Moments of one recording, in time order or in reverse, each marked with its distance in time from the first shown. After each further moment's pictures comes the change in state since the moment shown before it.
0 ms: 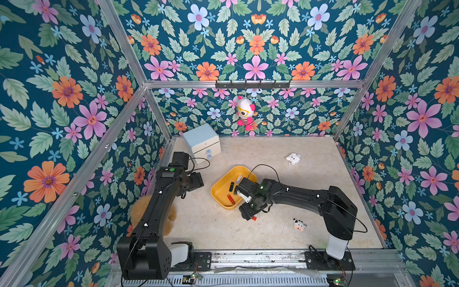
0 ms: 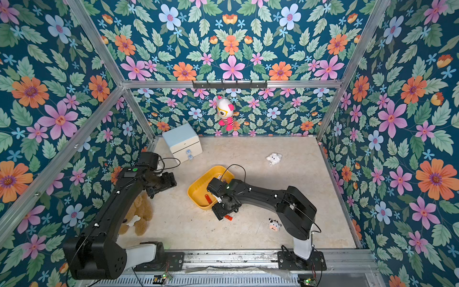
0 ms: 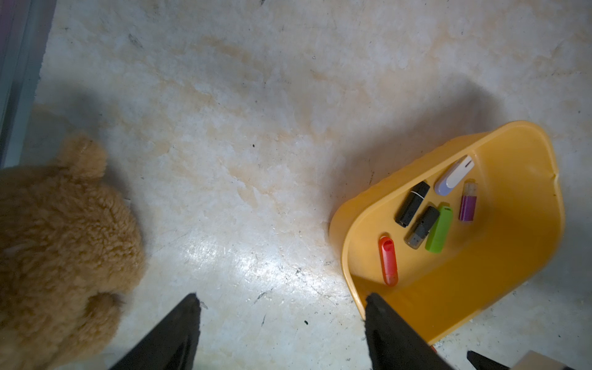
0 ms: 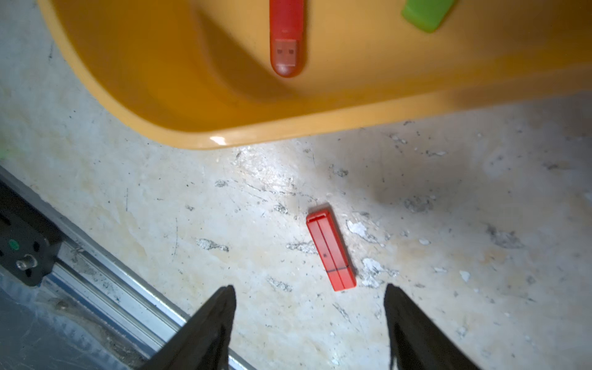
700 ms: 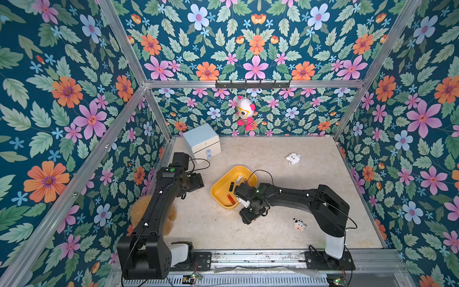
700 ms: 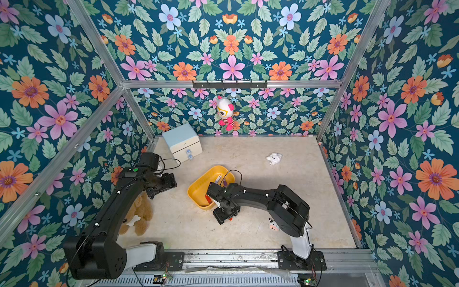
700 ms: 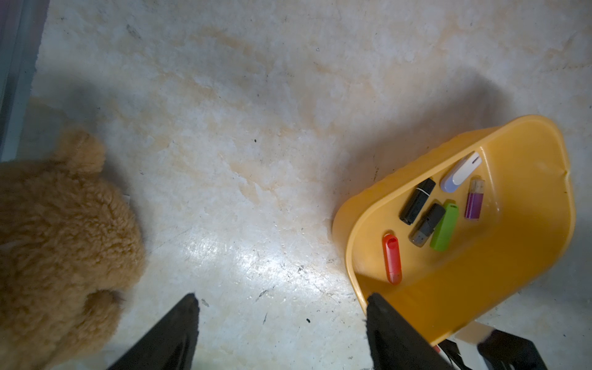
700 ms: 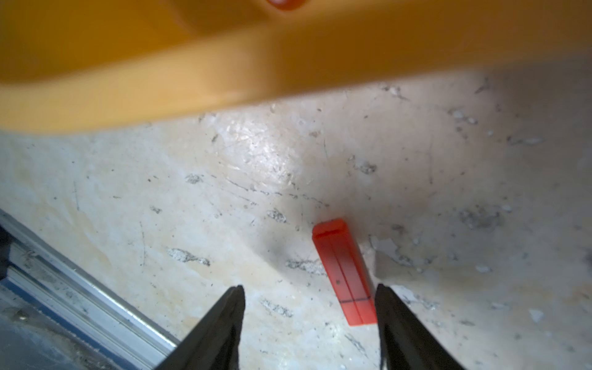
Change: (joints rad) left arm 0.000 0.000 -0.011 -0.001 0.000 0.000; right arm 0.013 0.063 -0.055 0.047 -0.047 0.002
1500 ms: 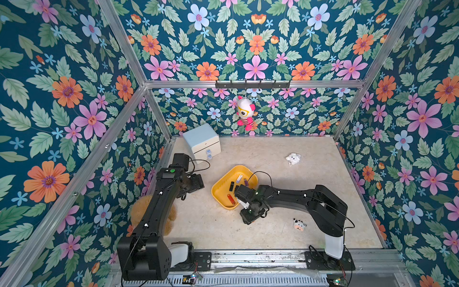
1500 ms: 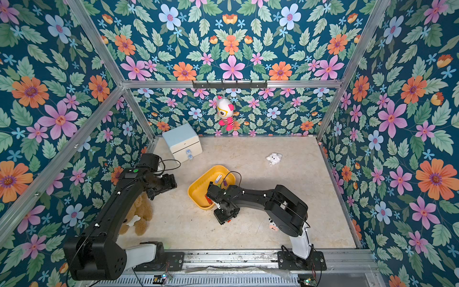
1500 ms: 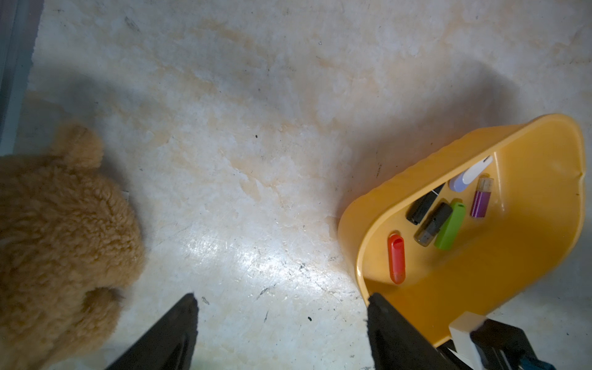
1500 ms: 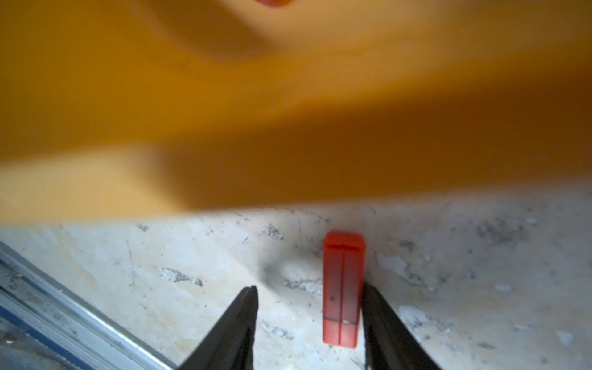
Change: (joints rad) left arm 0.000 -0.006 -0.018 0.001 0.002 0.000; right arm 0.010 0.015 -0.022 0.044 0.026 0.037
